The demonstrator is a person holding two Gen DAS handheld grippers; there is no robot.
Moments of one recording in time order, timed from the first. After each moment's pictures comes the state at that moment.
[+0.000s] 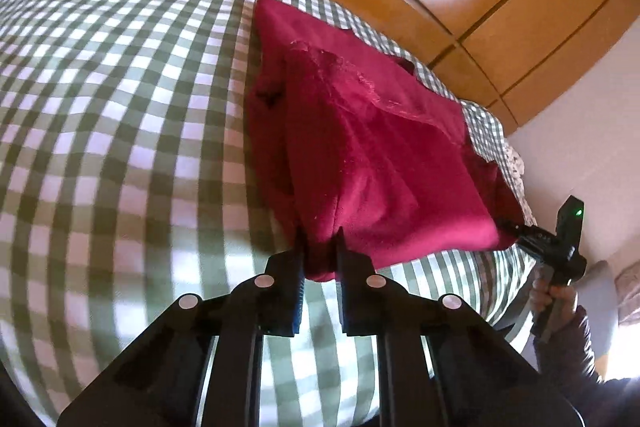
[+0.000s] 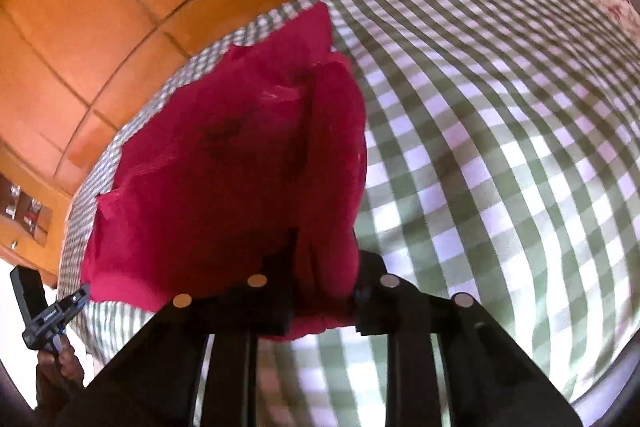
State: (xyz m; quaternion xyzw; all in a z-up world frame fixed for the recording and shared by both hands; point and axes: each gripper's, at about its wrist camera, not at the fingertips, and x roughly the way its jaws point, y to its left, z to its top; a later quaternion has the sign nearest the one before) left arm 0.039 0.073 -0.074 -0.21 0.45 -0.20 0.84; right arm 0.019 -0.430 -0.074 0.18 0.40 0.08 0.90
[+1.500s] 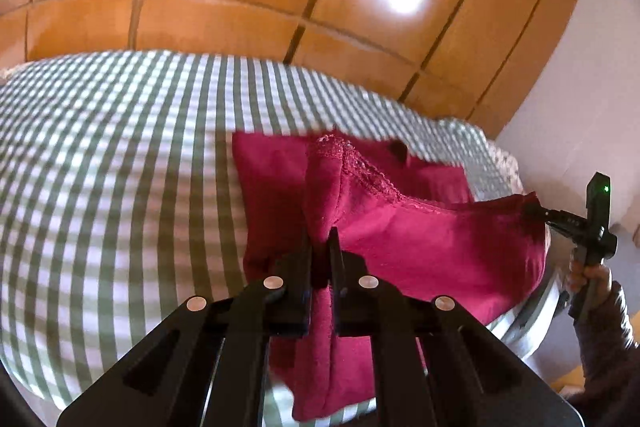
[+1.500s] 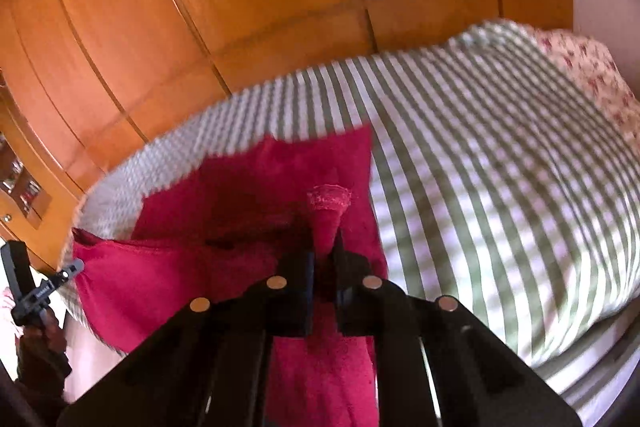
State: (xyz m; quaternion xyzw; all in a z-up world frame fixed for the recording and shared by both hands) left arm 0.016 0.082 -0.006 -0.13 0.36 -0.20 0.90; right arm -0.015 -0.420 0.008 0.13 0.30 0.07 0.94
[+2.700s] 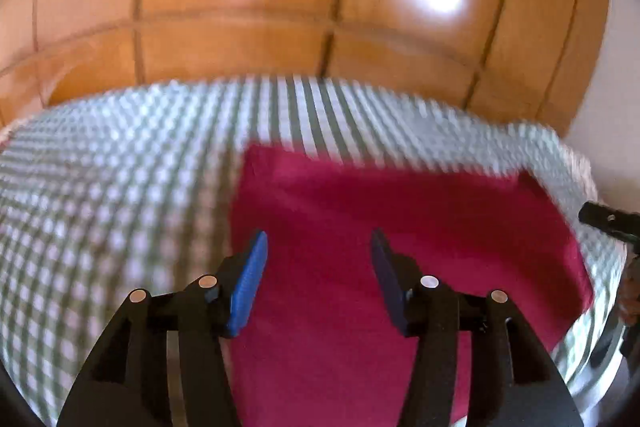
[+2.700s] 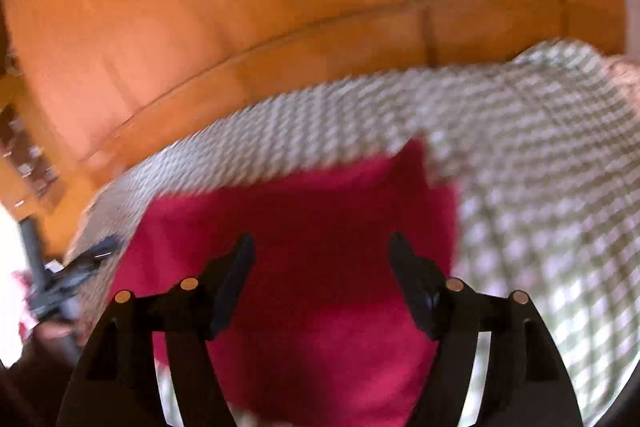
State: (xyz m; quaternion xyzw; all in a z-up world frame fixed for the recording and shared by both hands) left arm 0.110 0.014 -0.053 -0.04 0.37 -0.09 0.93; right arm 0.050 -0.369 -0.033 0.10 0.34 0.14 0.93
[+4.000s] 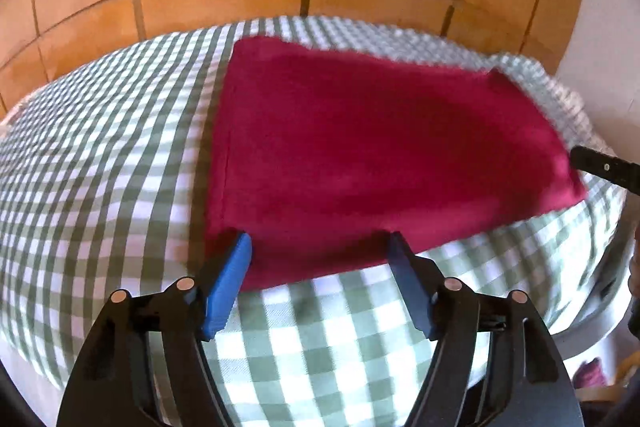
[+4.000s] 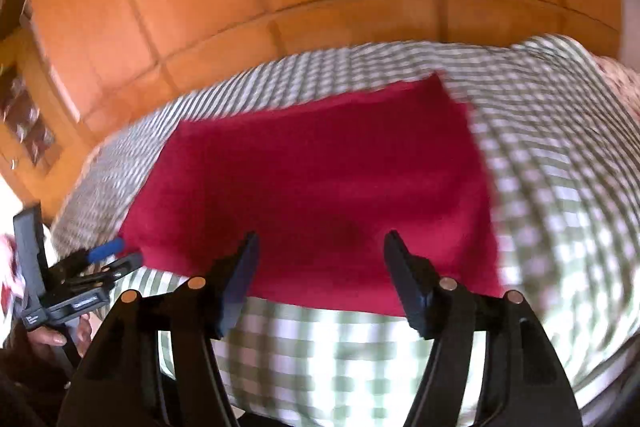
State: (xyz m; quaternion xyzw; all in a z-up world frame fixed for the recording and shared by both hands) left arm 0.018 0.002 -0.075 0.00 0.41 -0.10 0.91; right arm -0.007 -0.302 -0.068 0.03 0.34 0.11 0.93
